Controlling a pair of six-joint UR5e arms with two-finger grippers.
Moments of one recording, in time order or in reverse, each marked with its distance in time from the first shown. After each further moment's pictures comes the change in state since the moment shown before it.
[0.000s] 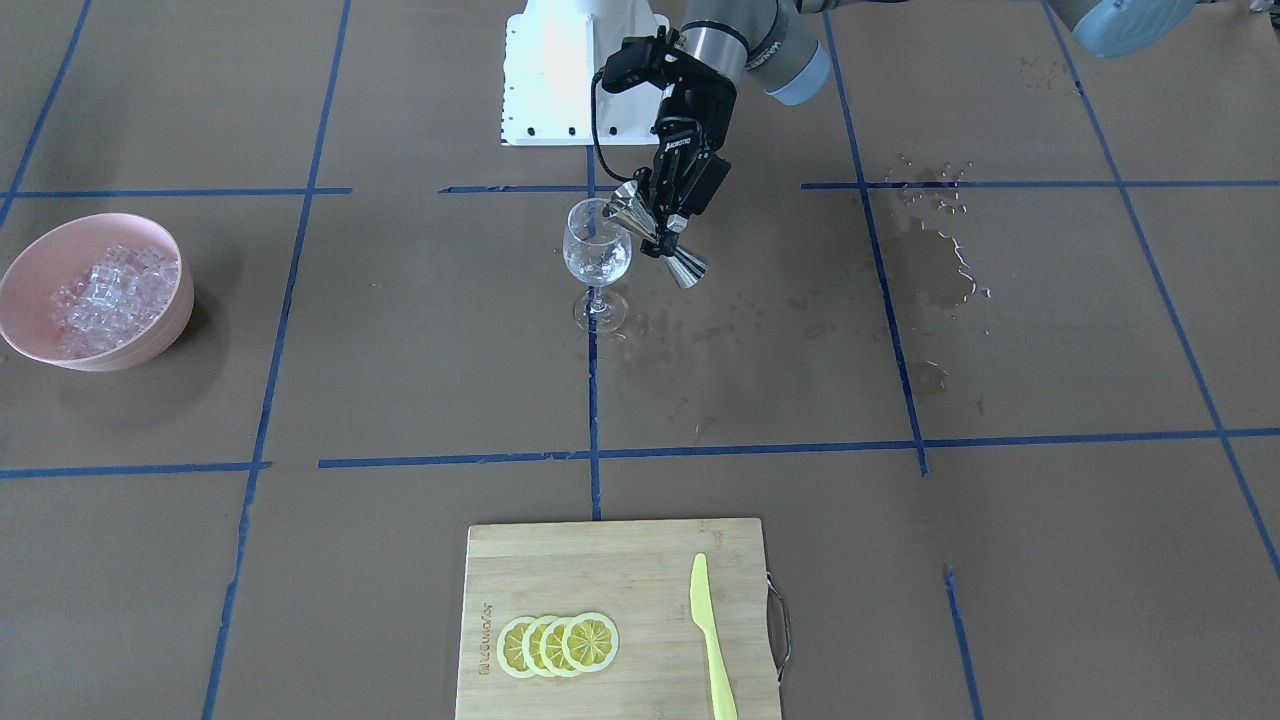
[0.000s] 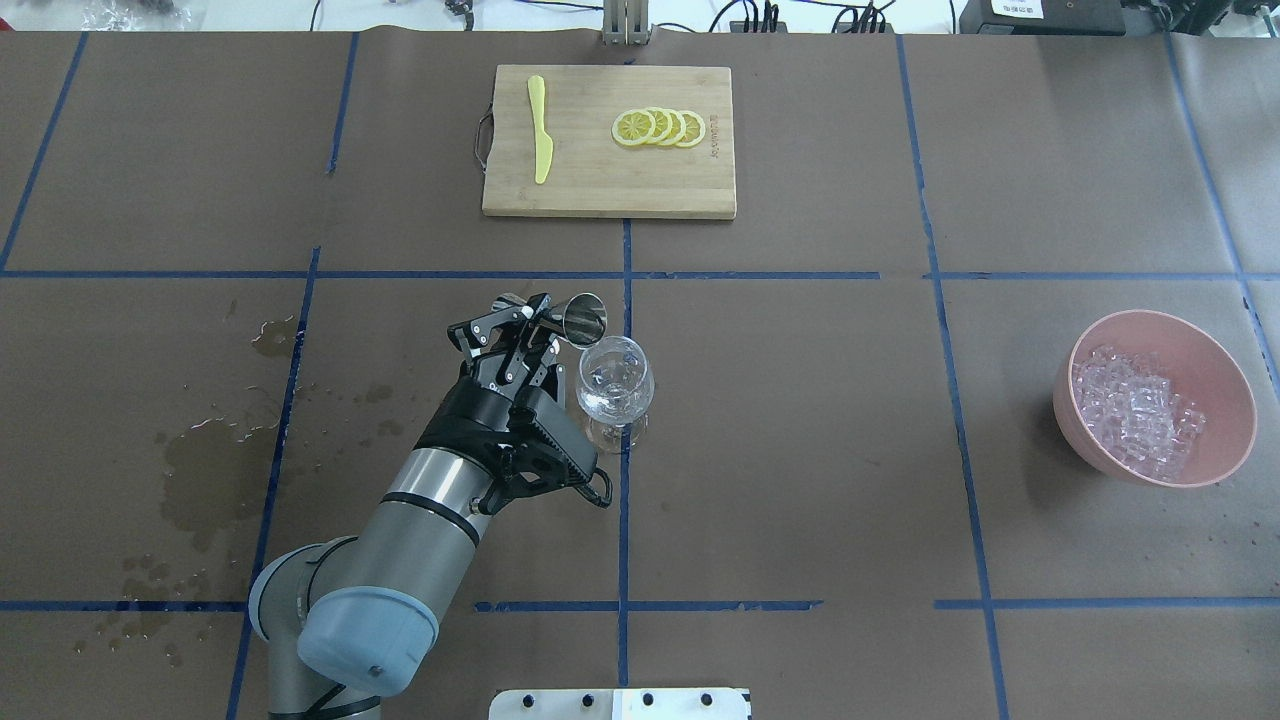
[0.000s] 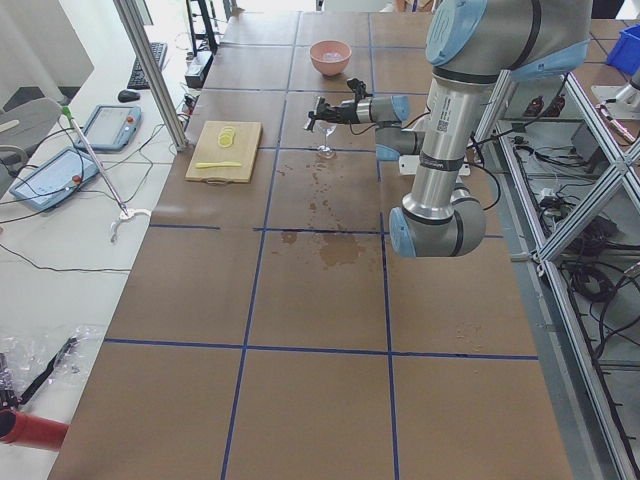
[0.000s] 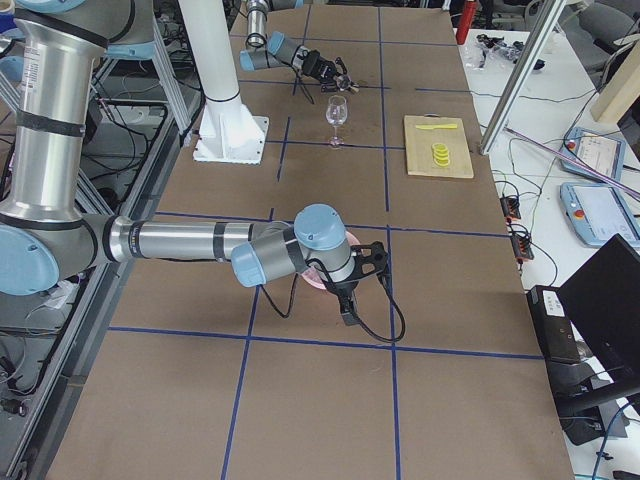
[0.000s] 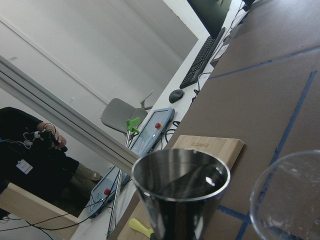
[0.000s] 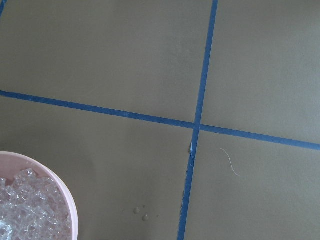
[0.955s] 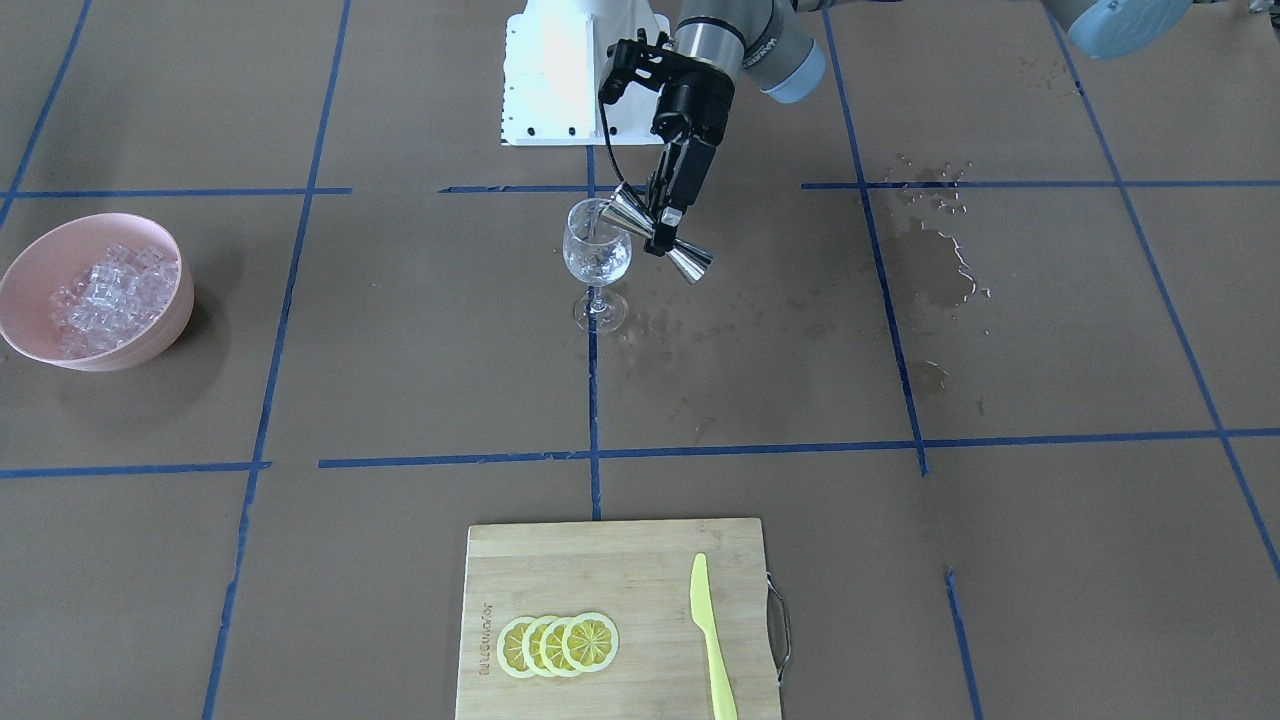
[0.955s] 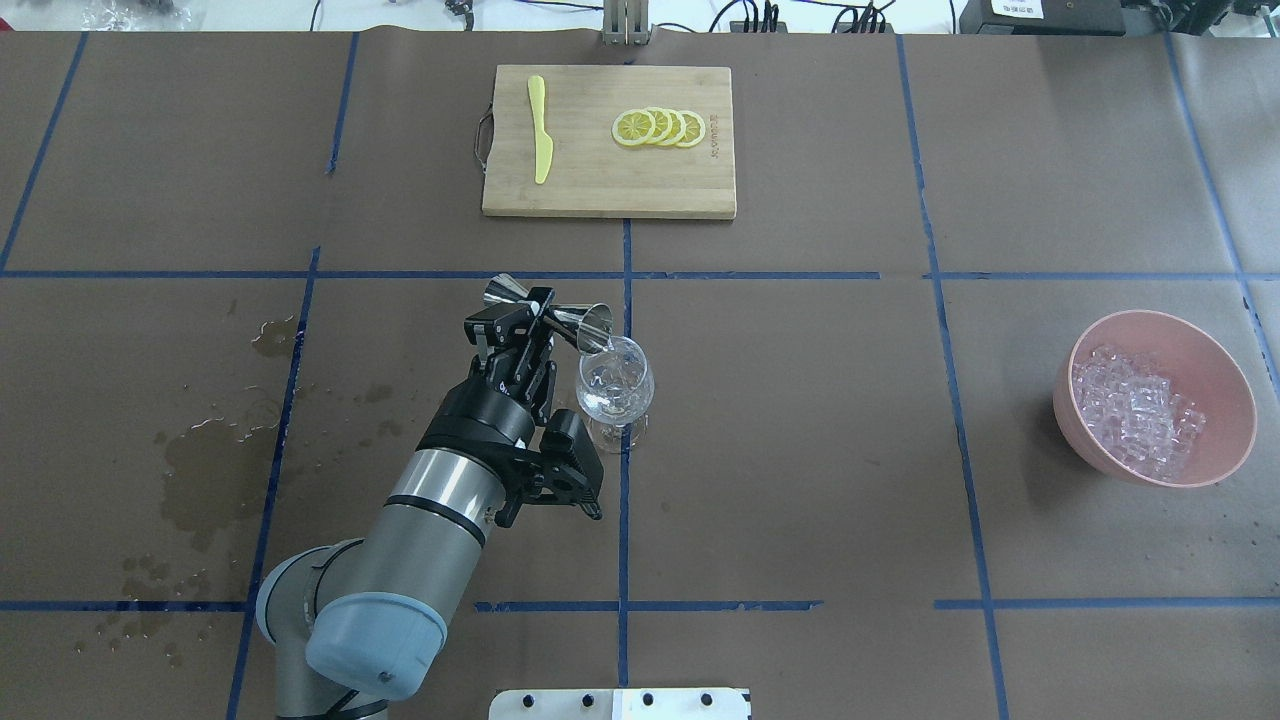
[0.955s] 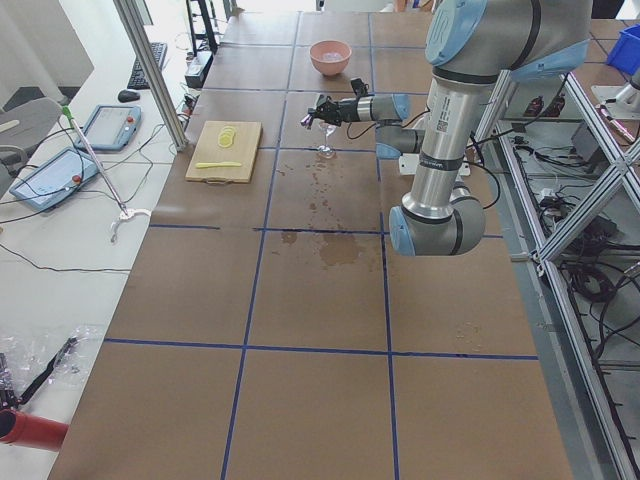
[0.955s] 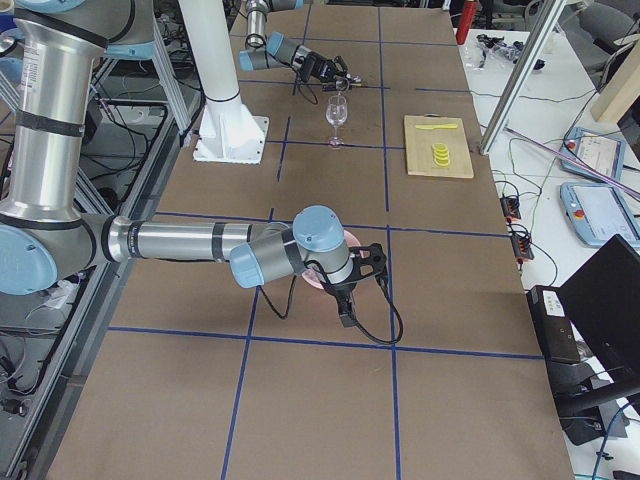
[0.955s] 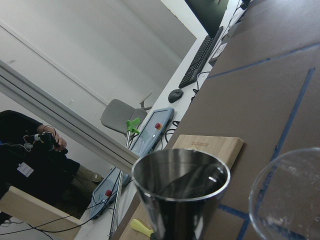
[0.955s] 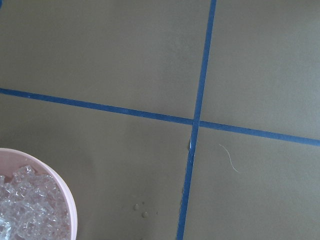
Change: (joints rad) left arm 0.005 -0.013 0.001 0.000 0.042 0.324; right arm 0.000 -0.008 0.001 0.000 0.001 0.000
